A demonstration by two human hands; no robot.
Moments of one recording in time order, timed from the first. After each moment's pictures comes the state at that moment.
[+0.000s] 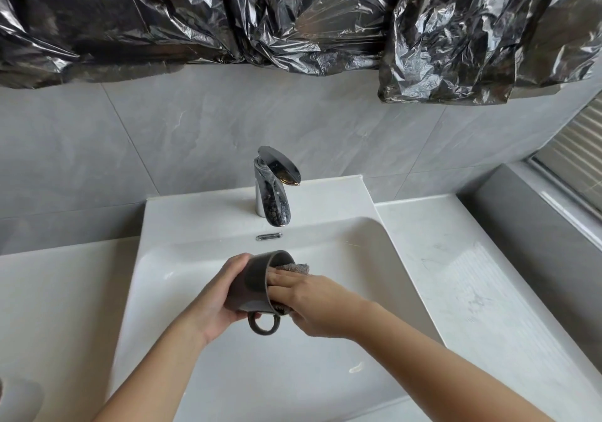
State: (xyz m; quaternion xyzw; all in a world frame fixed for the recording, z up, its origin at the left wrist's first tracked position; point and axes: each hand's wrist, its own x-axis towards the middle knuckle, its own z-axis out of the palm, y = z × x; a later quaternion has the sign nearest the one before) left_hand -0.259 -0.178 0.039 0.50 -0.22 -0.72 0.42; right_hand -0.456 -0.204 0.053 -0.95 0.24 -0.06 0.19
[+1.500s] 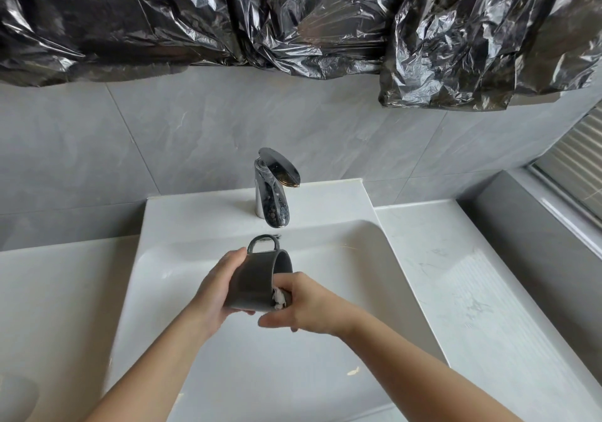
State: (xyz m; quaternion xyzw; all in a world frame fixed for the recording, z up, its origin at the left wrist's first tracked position) left_hand -0.266 -0.182 0.047 0.56 -0.28 -0.64 0.44; right_hand -0.442 -0.193 0.078 -0.71 0.36 -0.13 0.59
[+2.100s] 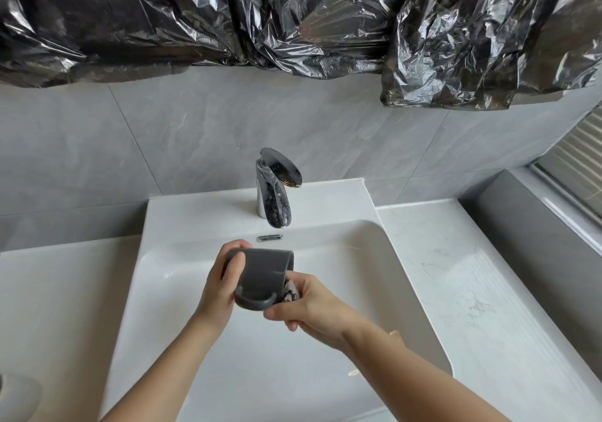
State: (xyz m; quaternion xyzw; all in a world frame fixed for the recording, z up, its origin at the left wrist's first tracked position) left_hand -0.272 -0.177 0.047 0.53 -0.39 -0.52 0.55; right_hand -0.439 -0.182 0.072 -0.55 0.35 -0.23 0.72
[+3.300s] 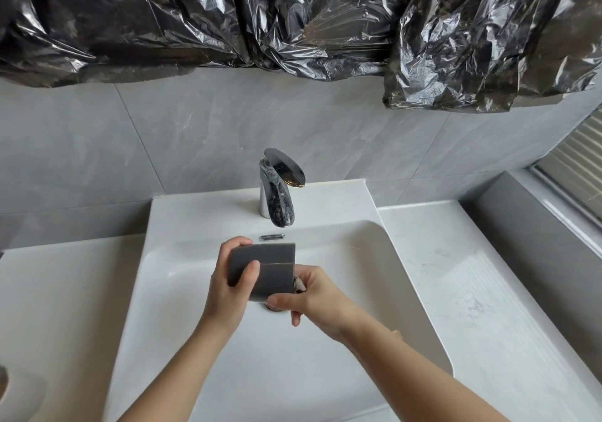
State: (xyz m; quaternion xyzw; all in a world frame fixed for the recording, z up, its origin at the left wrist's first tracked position) left_hand -0.277 -0.166 0.045 0.56 -0.48 -0.40 0.54; right_hand -0.441 -0.186 0.078 -0.57 0.38 -0.25 0.68
